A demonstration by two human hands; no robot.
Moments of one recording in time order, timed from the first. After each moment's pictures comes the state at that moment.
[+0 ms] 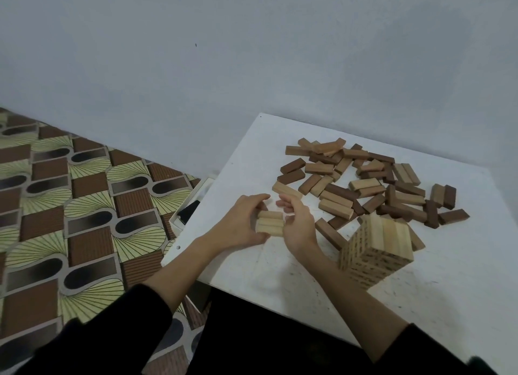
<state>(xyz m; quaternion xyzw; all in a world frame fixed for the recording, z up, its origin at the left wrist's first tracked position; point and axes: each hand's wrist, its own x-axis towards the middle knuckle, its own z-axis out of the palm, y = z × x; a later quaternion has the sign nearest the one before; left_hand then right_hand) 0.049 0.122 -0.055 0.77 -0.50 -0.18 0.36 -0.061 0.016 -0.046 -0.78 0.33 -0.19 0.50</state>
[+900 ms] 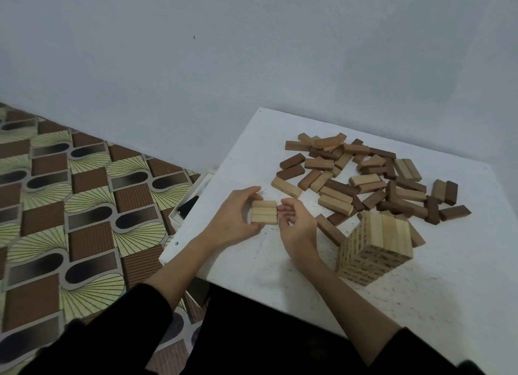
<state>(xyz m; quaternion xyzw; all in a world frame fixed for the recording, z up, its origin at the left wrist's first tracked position) 0.055 0.125 -0.071 0.78 -0.45 -0.13 0.41 -0.066 0.023 -0.070 -0.77 0.32 -0.30 0.45</state>
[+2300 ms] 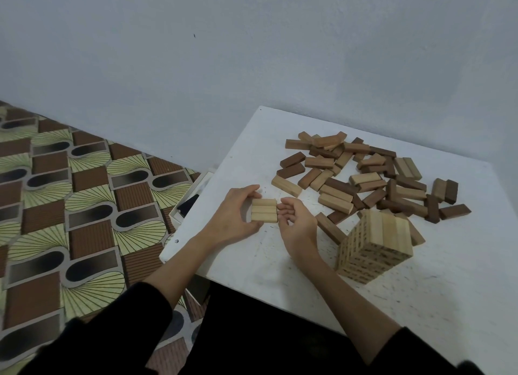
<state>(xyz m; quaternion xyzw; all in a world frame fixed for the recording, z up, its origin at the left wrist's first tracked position) 0.054 0.128 -0.070 0.77 -0.45 -0.14 0.43 -0.067 0.023 -0.069 -0.77 0.33 -0.28 0.46</state>
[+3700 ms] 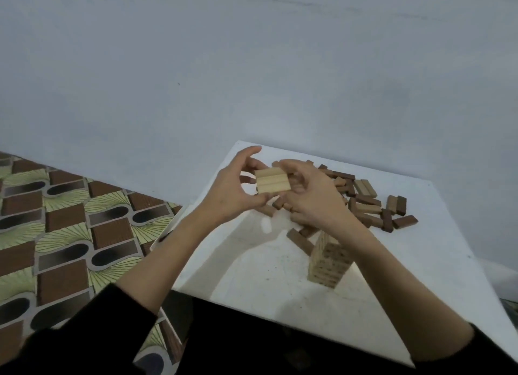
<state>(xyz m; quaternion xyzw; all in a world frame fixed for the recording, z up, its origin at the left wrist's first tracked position) 0.016 0.114 0.070 0.66 -0.48 -0.13 0.56 -0.116 0.009 0.099 -0.85 0.21 -0.24 0.41</state>
